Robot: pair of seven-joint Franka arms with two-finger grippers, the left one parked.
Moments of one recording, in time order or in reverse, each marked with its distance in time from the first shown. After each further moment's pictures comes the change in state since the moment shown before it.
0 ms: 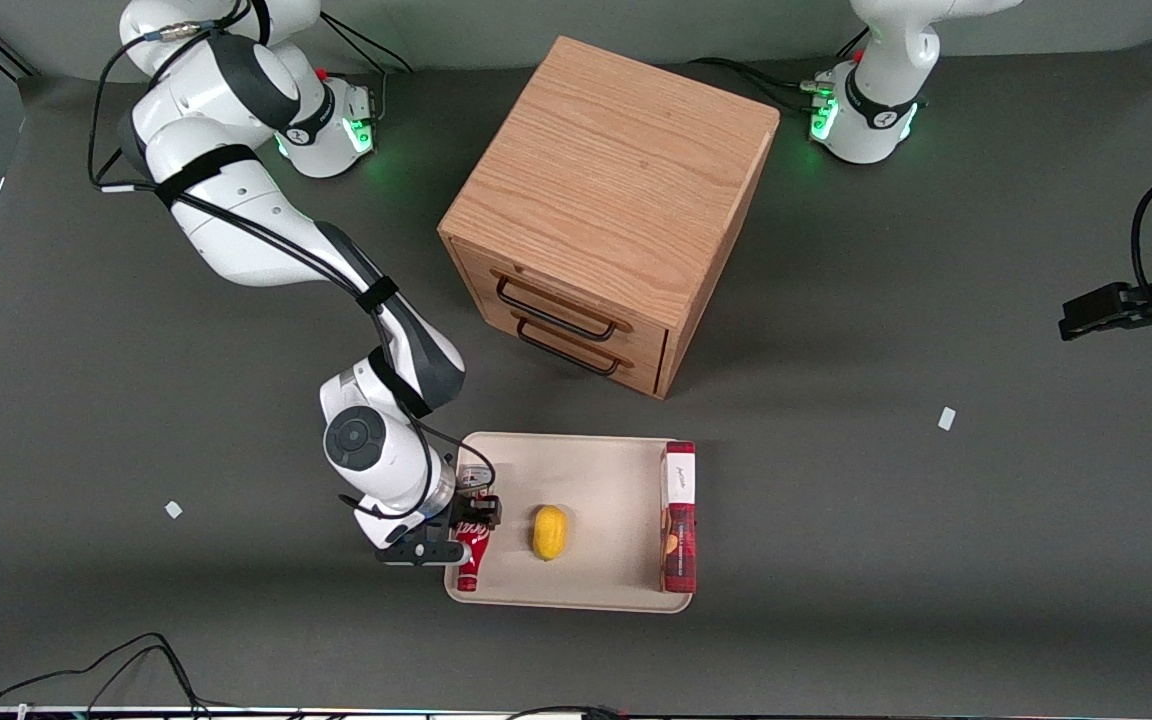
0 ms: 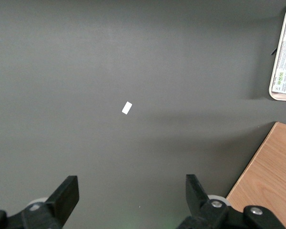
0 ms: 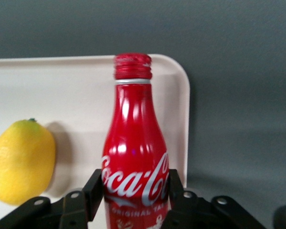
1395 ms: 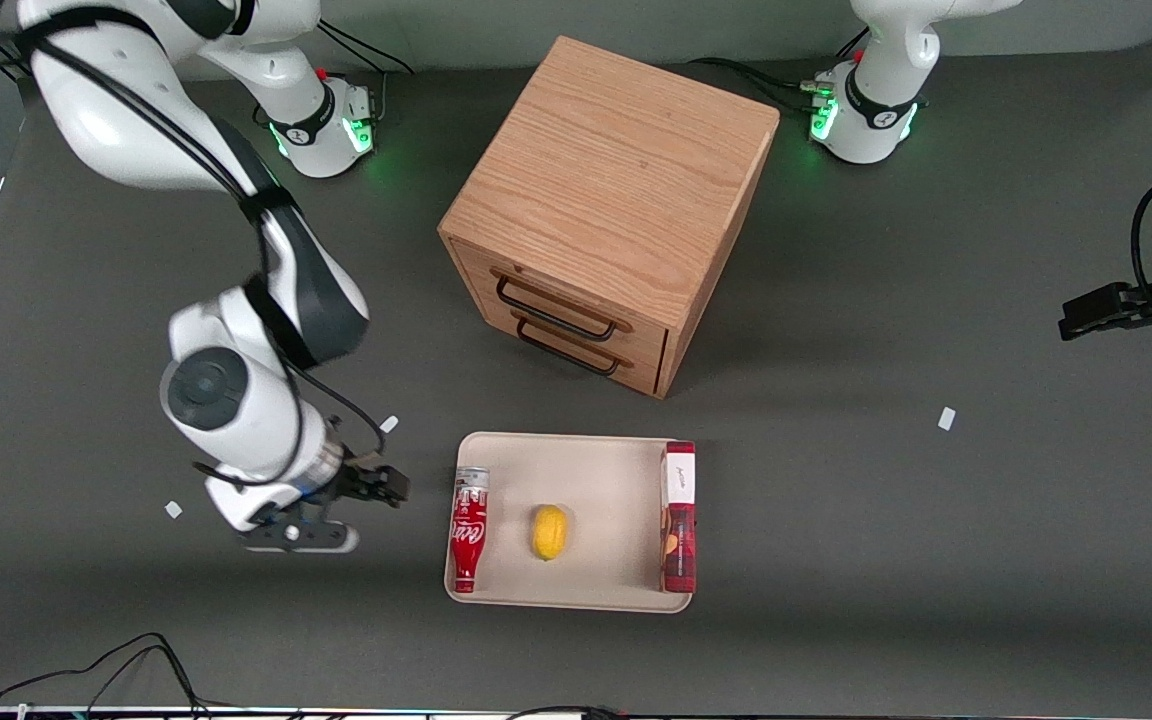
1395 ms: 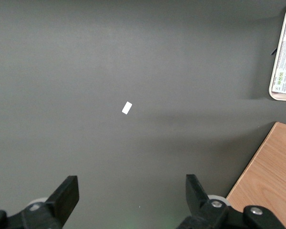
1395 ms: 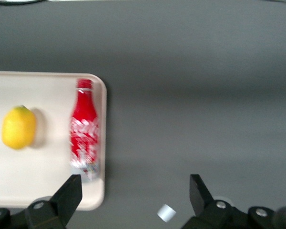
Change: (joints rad) arm -0.121 -0.434 -0.003 -0.152 0.001 -0.411 -0.099
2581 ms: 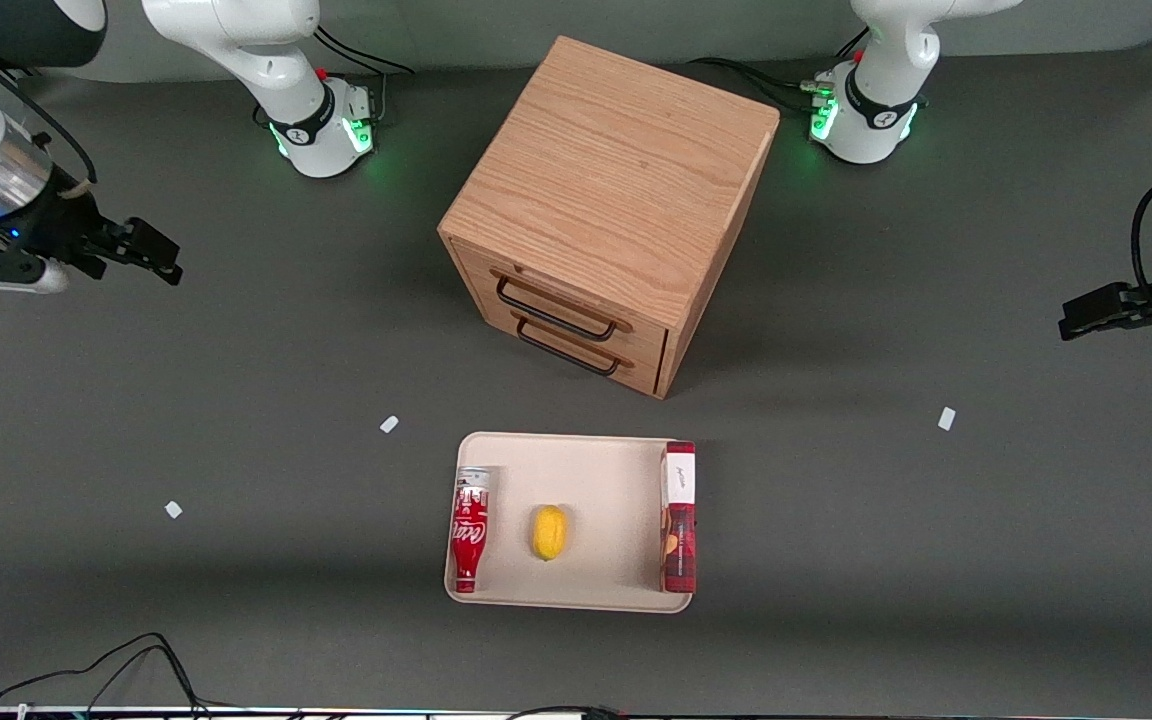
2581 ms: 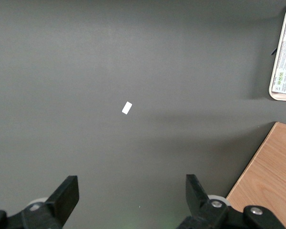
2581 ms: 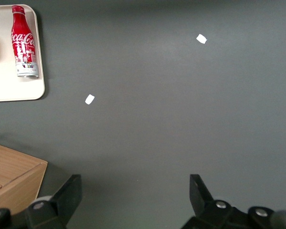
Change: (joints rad) arm -0.094 -0.813 -0.249 -0.588 0.257 -0.257 -0.307
